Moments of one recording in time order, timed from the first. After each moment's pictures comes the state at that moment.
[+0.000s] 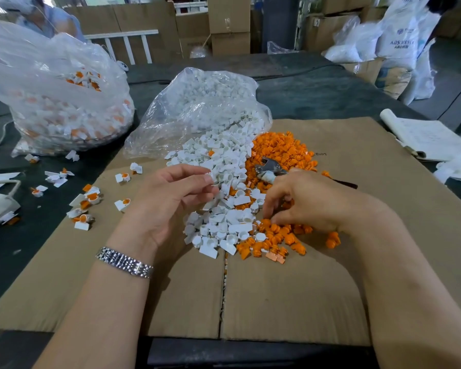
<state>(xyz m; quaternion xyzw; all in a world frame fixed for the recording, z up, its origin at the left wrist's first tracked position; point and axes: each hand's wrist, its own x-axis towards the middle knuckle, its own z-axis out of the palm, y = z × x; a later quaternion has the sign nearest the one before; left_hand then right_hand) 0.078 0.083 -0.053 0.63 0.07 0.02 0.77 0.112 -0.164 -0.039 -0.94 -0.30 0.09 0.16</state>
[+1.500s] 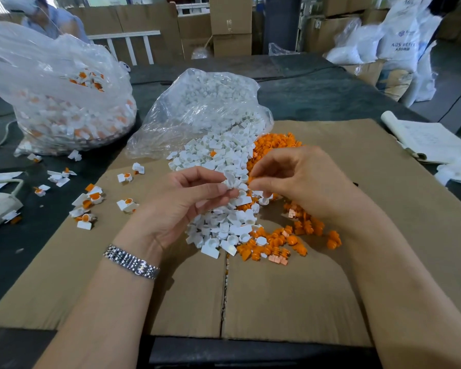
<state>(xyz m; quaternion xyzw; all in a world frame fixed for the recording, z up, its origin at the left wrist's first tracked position) 0.072 0.073 -0.049 0.59 0.00 -0.07 0.81 0.102 -0.150 -0.027 -0.85 -0.24 -0.01 0.47</state>
